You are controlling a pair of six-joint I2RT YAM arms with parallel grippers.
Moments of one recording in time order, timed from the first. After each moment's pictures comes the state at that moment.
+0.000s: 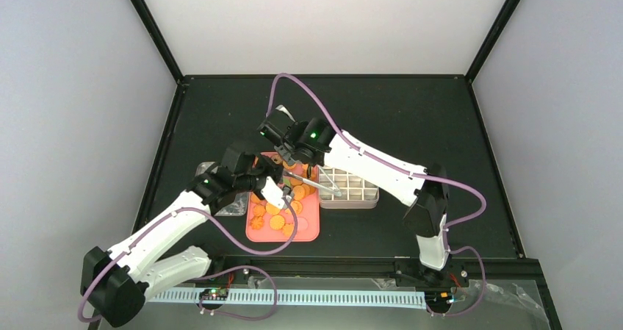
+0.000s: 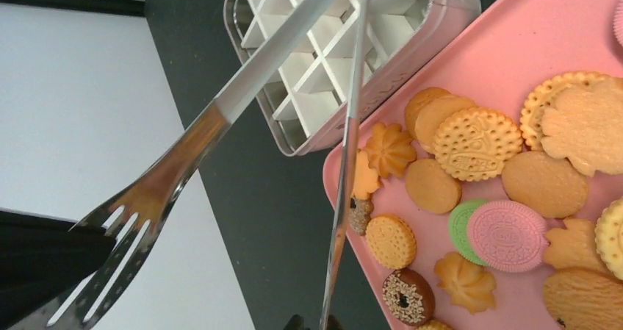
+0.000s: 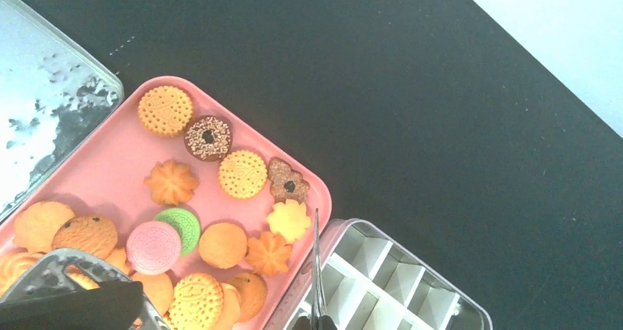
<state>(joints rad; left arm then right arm) -0.58 0.97 0.72 -0.43 0.27 1.60 1.08 1.94 1.98 -1.06 0.51 0.25</state>
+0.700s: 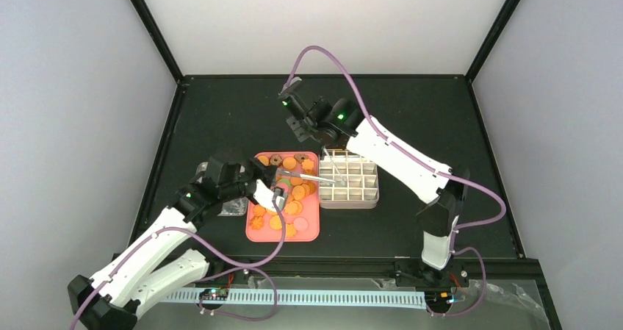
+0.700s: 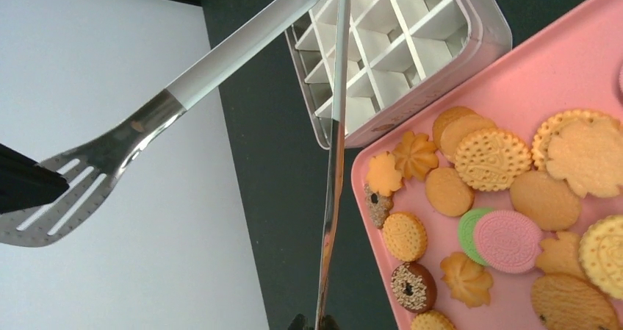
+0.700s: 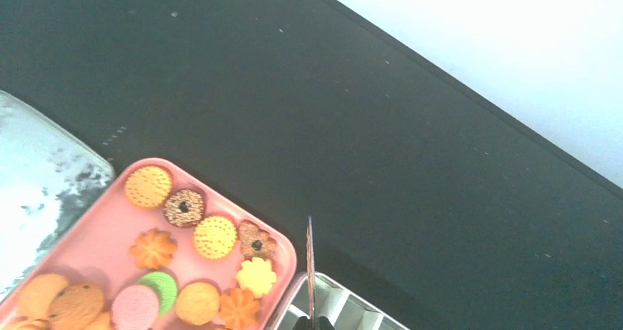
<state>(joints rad) -0.58 0.80 0.71 -0.49 0.25 1.48 0.96 1.86 2.02 -0.99 0.48 0.16</state>
